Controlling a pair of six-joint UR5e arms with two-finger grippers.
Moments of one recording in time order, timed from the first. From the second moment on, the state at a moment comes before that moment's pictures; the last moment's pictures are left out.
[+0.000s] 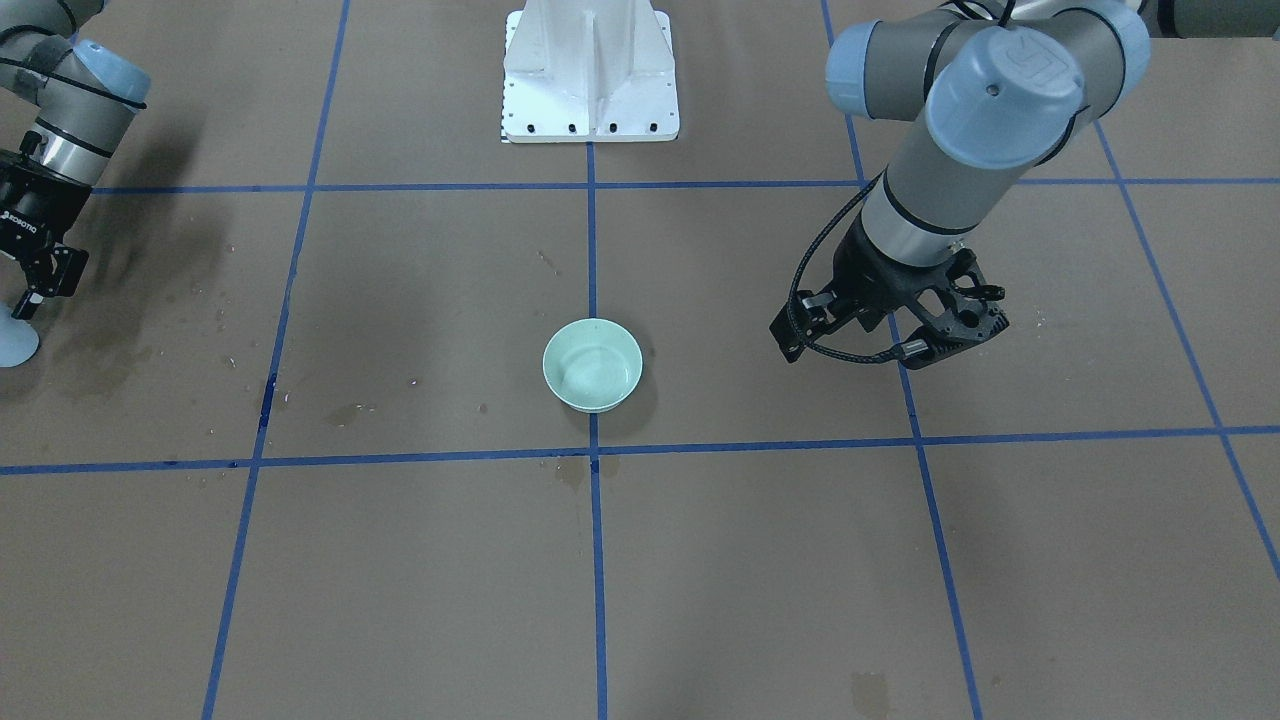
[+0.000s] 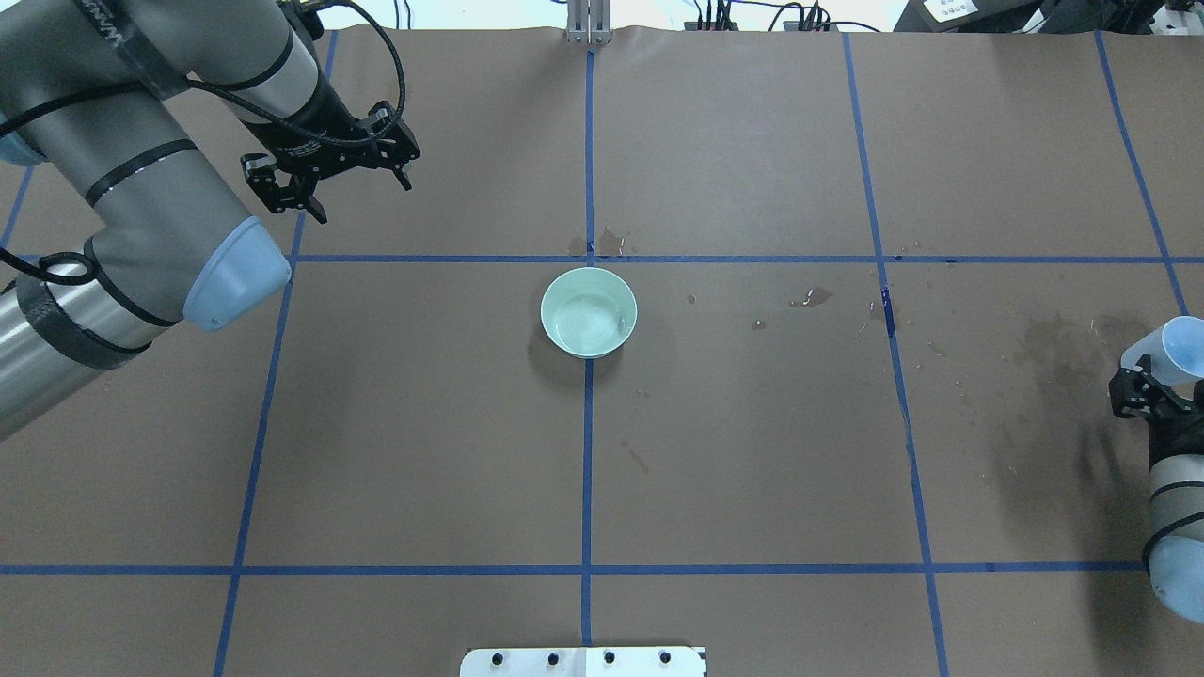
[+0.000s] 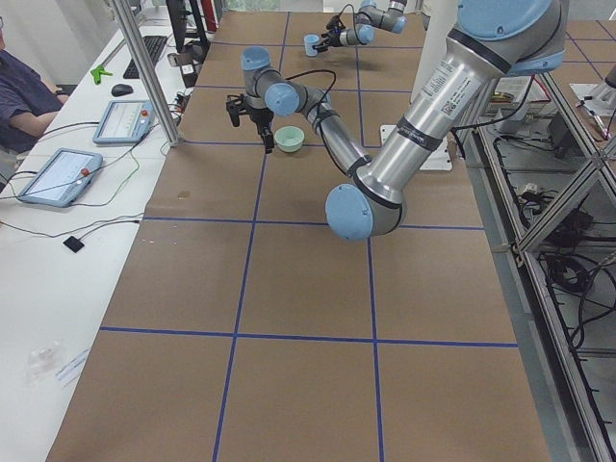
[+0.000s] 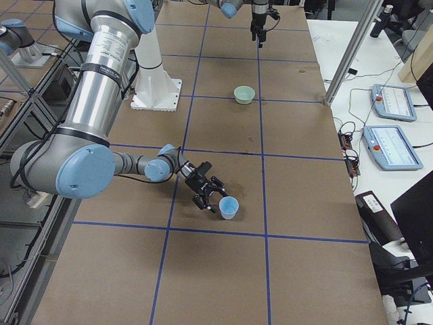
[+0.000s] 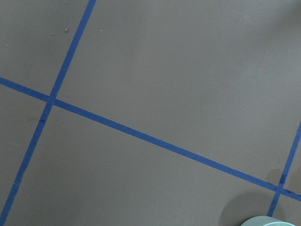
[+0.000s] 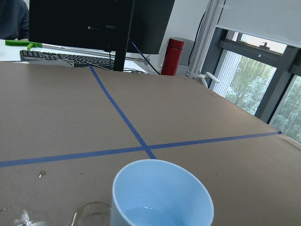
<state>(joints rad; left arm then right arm) -0.90 -2.22 -1.72 -1.46 -2.17 -1.30 0.27 -2.00 1.79 -1.23 0.69 1.98</state>
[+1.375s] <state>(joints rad) -0.89 -2.20 -1.72 -1.47 -2.17 -1.31 0.27 -1.95 1.70 -1.23 0.63 1.99</state>
